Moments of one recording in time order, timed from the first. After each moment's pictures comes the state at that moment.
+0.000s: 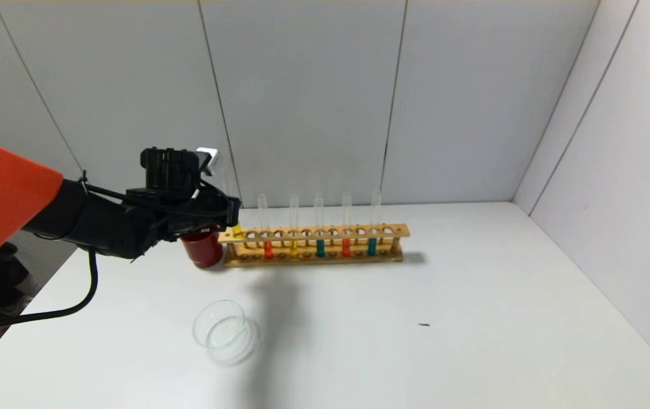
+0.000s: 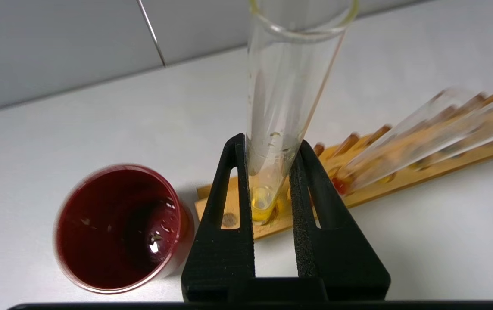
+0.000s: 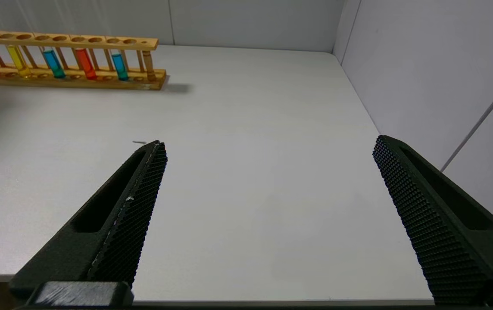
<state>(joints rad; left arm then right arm) -0.21 2.04 -1.17 -0.51 -0.06 0.02 0.00 0.00 0.00 -0.01 0.01 -0.04</state>
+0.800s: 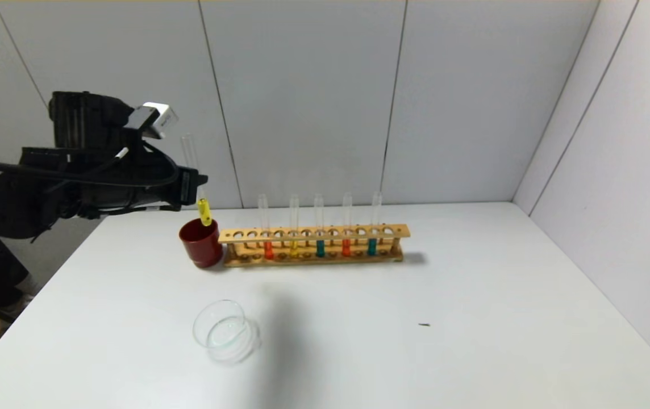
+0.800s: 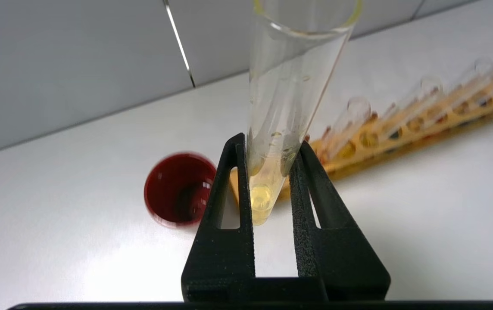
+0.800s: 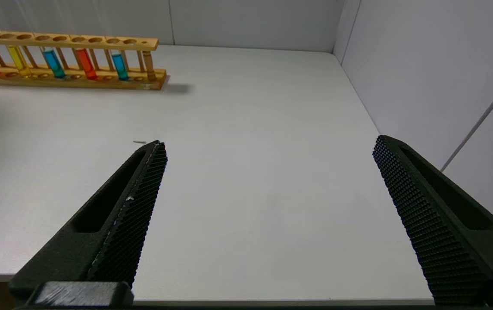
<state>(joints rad) -0.16 1.72 -1.12 -0.27 -0.15 0.09 0.00 0.00 0.00 -0.01 0.01 -0.04</state>
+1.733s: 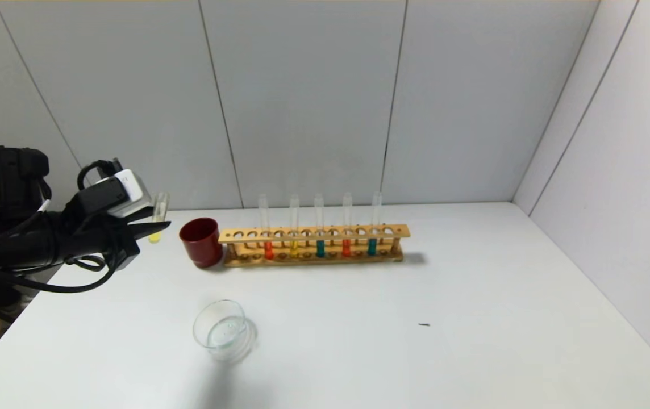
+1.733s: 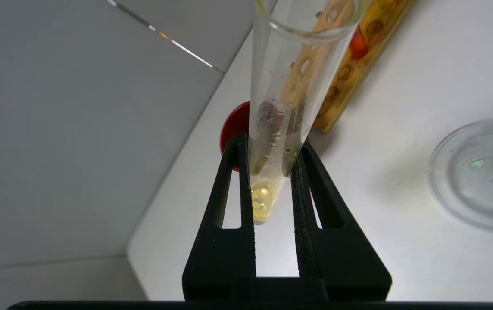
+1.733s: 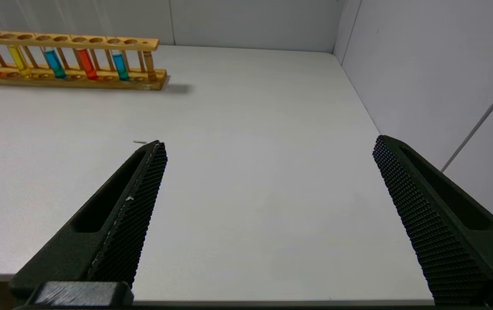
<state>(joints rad) 0.05 1.60 -0.79 -0.41 -0.47 0.97 0.00 0.00 0.00 -0.01 0.01 -0.04</state>
